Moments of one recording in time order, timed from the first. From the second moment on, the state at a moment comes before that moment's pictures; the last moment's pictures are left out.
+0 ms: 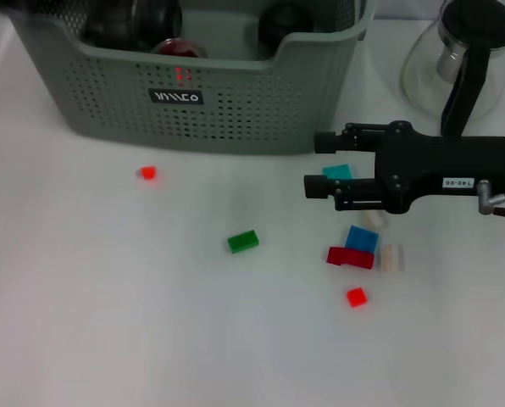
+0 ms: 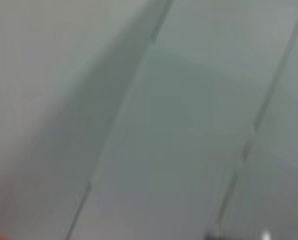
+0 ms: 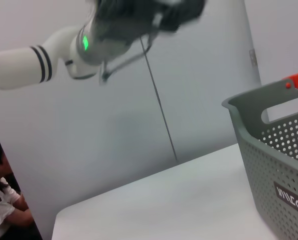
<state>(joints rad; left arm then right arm) -0.54 -1.93 0.65 0.90 1.63 1.93 -1.86 0.62 2.09 -0.86 -0.59 -1.87 -1.64 1.40</state>
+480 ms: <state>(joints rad) -0.50 -2.06 0.81 1.28 2.32 1.96 -1.94 0.61 2.08 -0.86 -0.59 -1.88 -1.63 1.42</state>
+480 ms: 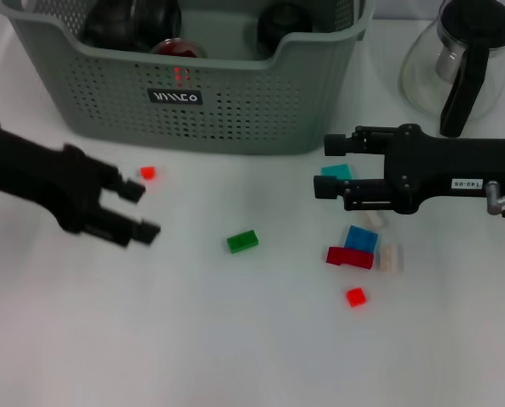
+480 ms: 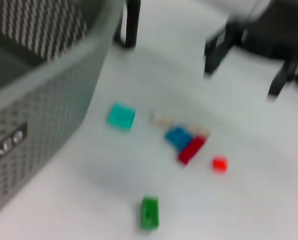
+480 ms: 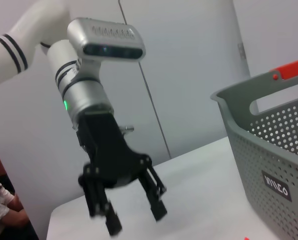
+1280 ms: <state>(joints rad) -0.53 -2.16 1.09 1.24 2.58 1.44 -1.86 0.60 2.08 -0.86 -0.58 -1.88 -1.62 1.43</state>
